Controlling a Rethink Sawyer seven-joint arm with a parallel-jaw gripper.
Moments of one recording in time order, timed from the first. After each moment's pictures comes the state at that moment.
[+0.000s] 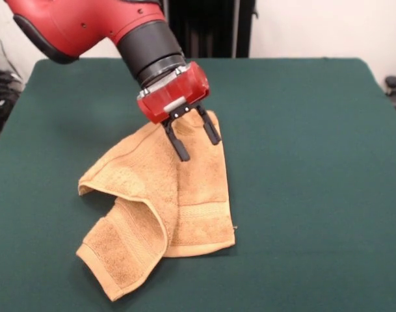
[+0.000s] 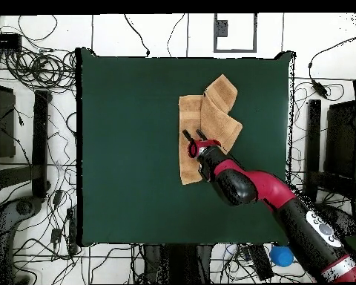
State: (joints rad) arm -1.16 -0.15 0.91 1.84 -0.76 0.05 1.71
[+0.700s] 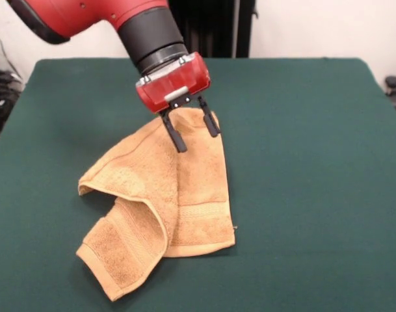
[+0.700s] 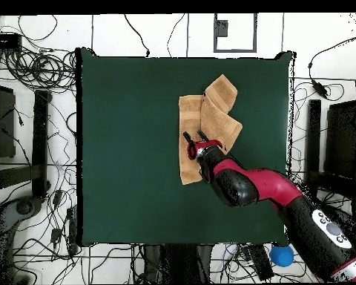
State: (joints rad) arm -1.08 -0.31 0.86 1.87 -0.75 0.06 1.71
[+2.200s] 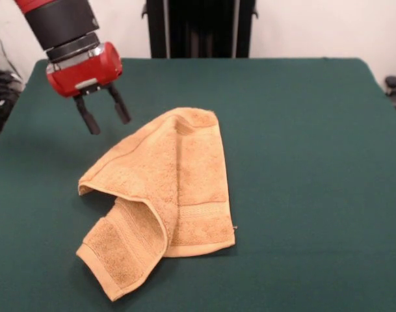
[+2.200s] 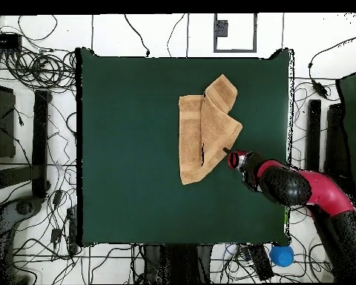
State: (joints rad) arm -1.26 -0.34 0.93 1.77 -0.73 0.55 1.69
